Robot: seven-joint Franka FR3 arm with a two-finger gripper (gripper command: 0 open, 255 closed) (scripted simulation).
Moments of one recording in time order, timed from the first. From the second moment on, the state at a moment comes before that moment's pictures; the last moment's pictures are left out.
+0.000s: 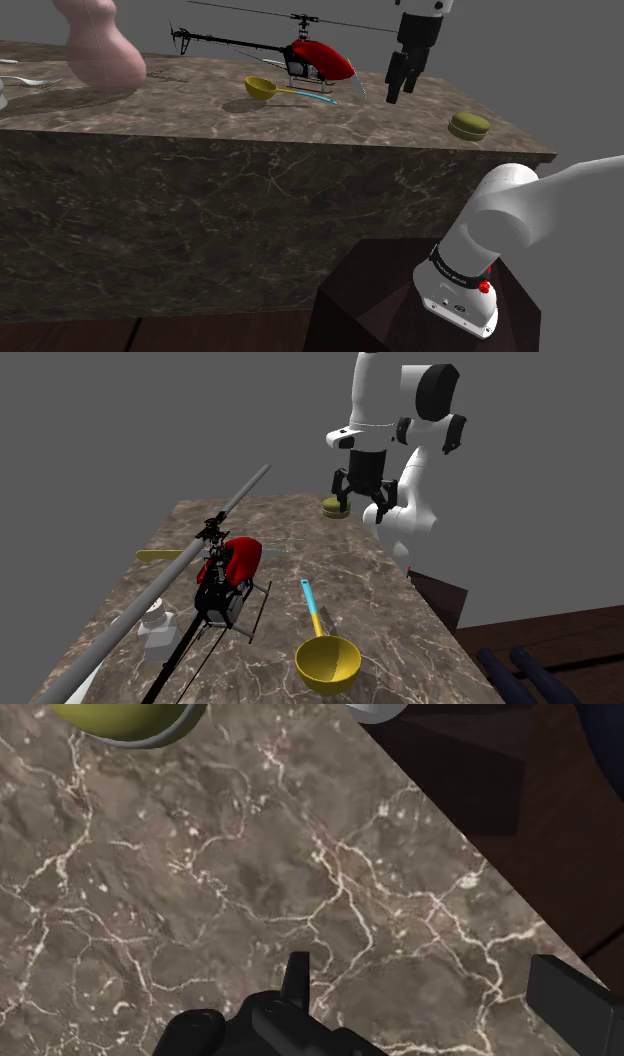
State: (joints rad) arm -0.01 -0.79 0.01 -2.27 -0.04 1.45 -0.02
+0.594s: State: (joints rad) arm 0.05 -0.57 -0.02 -2.18 -0.08 1.63 -0.20
